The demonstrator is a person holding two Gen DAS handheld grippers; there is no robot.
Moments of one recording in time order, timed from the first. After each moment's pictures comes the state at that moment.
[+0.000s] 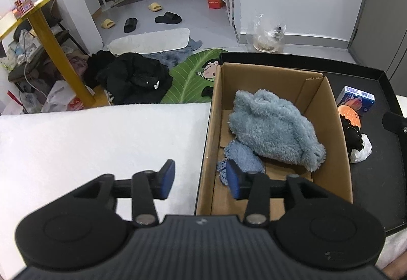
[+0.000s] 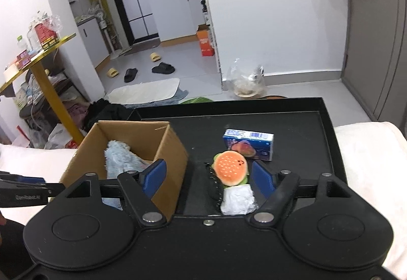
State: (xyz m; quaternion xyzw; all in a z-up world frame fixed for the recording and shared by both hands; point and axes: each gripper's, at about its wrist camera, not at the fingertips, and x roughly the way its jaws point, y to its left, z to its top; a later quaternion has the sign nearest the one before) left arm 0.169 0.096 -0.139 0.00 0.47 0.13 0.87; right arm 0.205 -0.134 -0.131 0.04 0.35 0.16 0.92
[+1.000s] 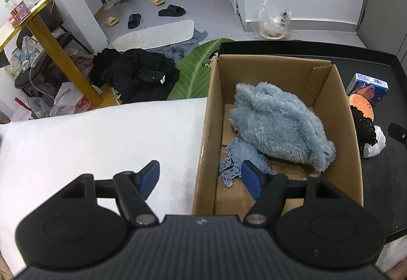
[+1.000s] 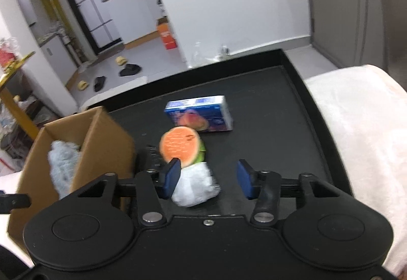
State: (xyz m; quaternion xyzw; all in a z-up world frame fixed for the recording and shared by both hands) left arm 0.191 0.087 -0.153 0.04 0.50 0.15 0.85; right arm 0.224 -0.172 -0.196 0.11 0.39 0.08 0.91
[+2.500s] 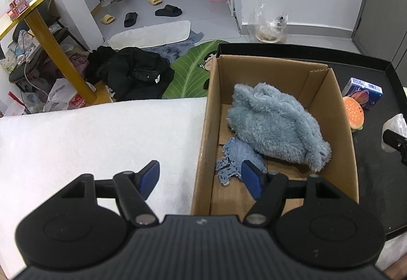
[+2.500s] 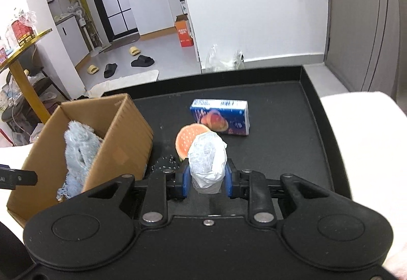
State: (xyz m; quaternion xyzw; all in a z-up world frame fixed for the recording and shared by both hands) left arm 0.186 0.092 -0.150 0.01 0.49 0.13 0.86; right arm 0.204 -0.149 -0.169 0.05 0.37 0.12 0.92
